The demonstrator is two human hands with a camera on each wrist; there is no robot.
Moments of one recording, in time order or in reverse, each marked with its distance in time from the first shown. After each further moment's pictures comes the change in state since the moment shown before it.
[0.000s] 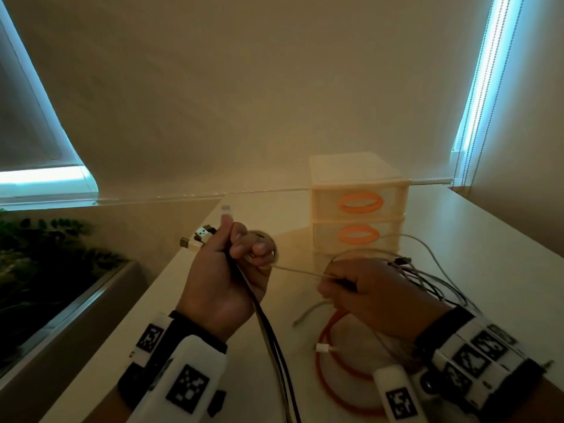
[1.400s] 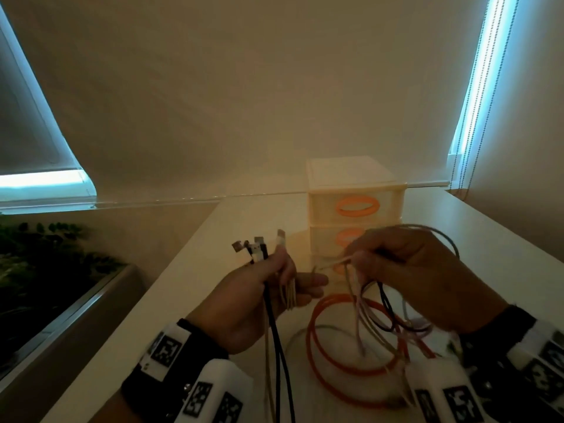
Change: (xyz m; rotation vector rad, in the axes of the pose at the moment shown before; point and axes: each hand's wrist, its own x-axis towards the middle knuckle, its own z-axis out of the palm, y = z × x) left_hand -0.010 -0.012 0.004 0.674 -0.143 -0.285; right_hand -0.020 -0.034 -0.049 0.441 0.221 -0.154
